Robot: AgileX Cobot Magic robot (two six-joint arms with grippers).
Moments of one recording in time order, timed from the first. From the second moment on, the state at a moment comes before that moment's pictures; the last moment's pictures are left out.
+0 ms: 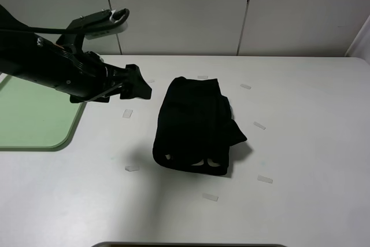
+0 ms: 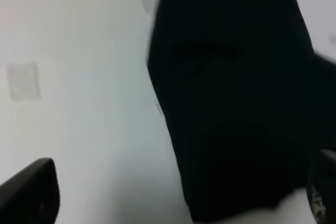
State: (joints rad) left arm -0.45 1.48 -0.75 -0.70 0.22 0.40; right arm 0.19 -0.01 -0.49 0.01 1.03 0.07
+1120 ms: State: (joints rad) left arm -0.38 1.48 -0.73 -0.98 0.33 0.66; right arm 0.19 -0.01 -0.49 0.01 1.03 0.07
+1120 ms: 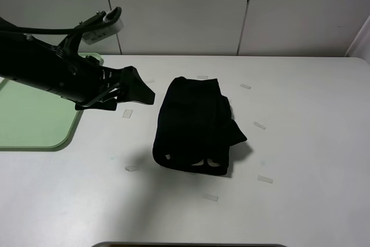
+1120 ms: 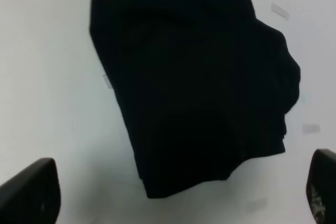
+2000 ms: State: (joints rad) left arm -0.36 1.81 -0.80 -1.30 0.32 0.84; right arm 0.19 -0.01 -0.49 0.01 1.03 0.07
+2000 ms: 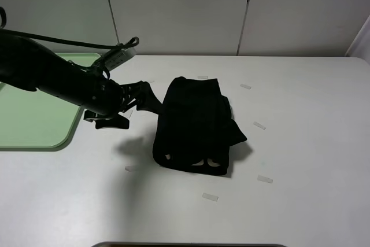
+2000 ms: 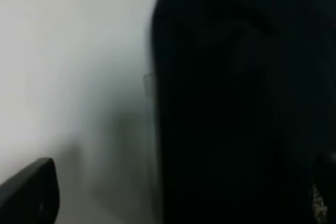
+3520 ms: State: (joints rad) left arm -0.54 2.09 -1.06 -1.44 0.15 0.94; right arm 0.19 -0.01 -0.49 0.01 1.03 0.07
